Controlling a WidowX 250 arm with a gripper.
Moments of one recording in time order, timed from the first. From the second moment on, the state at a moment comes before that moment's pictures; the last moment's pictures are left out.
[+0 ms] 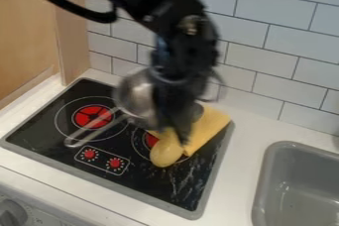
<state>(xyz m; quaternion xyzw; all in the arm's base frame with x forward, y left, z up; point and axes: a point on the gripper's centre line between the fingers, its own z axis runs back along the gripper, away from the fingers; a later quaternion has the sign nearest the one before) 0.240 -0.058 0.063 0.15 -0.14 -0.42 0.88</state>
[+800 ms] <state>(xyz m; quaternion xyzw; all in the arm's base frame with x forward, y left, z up) 0.211 -0.122 0.049 0.12 -0.13 -0.53 0.83</state>
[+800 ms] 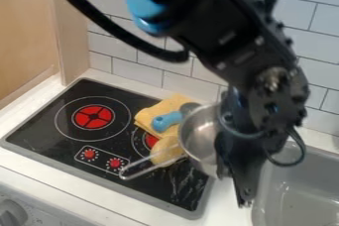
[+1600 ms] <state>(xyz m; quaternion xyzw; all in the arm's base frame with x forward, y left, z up) 0.201 -0.129 0.015 0.11 -0.09 -0.54 0.83</state>
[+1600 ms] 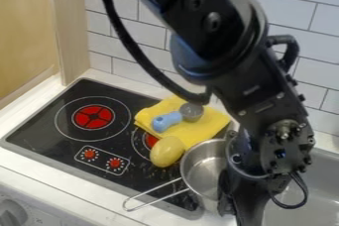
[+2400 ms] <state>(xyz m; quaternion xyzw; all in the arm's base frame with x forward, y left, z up) 0.205 -0.127 0.018 0.14 -0.10 -0.51 0.85</state>
